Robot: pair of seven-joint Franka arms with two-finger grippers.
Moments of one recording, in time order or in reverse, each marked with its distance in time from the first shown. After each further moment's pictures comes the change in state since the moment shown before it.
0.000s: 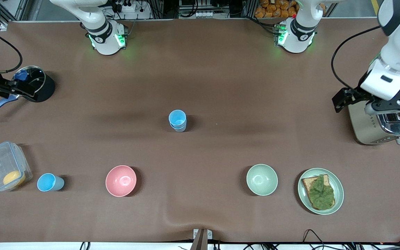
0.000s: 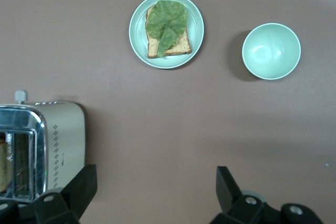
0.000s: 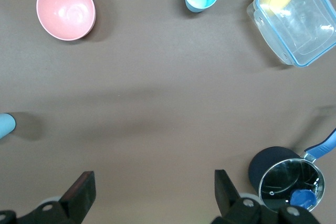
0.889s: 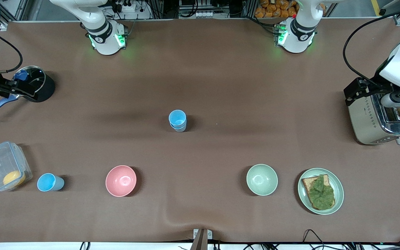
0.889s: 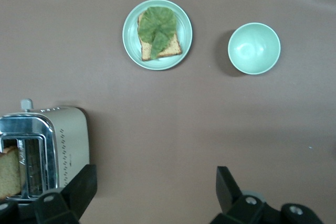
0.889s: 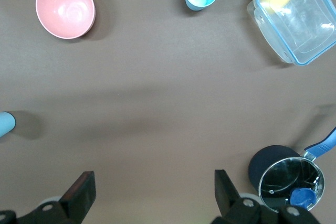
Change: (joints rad) left arm 0.003 0.051 0.010 0.163 -0.048 -0.128 0.090; right arm 0.000 0.000 0.000 0.000 0.000 -0.006 0.000
